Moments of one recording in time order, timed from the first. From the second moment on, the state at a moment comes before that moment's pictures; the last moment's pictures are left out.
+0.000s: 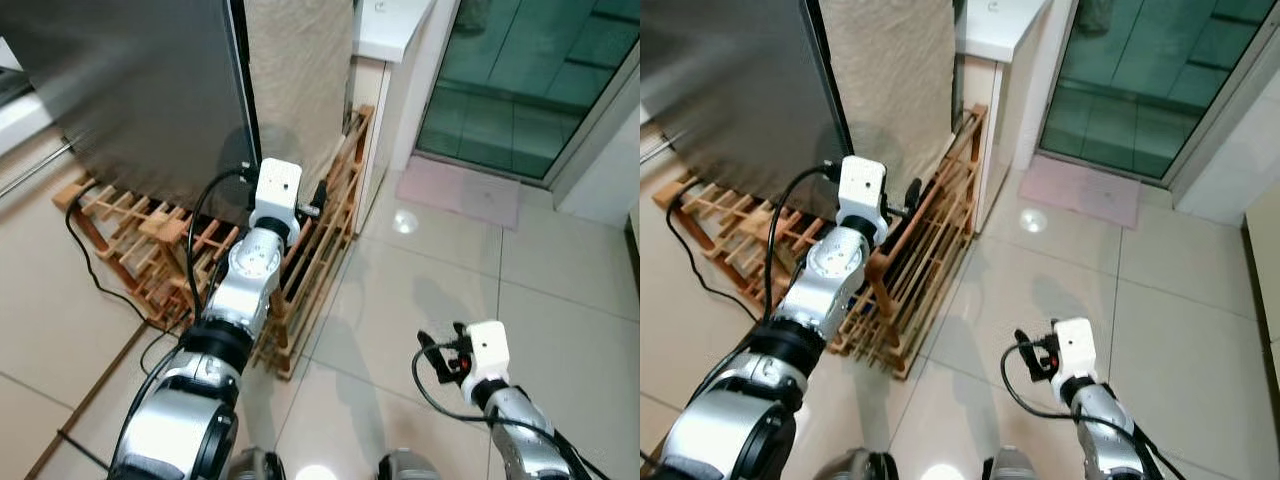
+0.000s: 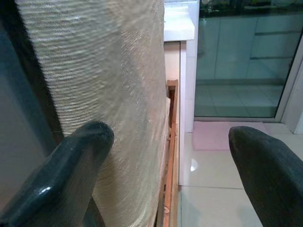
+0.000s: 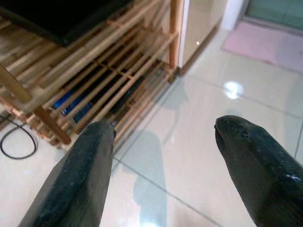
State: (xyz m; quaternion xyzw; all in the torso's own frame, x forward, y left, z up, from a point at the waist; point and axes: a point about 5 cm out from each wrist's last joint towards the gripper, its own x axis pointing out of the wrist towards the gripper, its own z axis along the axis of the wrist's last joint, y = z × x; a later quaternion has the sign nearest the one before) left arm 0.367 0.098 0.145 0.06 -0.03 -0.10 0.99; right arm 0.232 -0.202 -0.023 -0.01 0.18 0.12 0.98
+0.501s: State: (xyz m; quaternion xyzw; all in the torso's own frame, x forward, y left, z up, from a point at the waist) left arm 0.367 0.124 0.163 0.05 -0.05 -0.05 1.00; right arm 0.229 -0.202 -0.028 -0.02 0.19 0.13 0.97
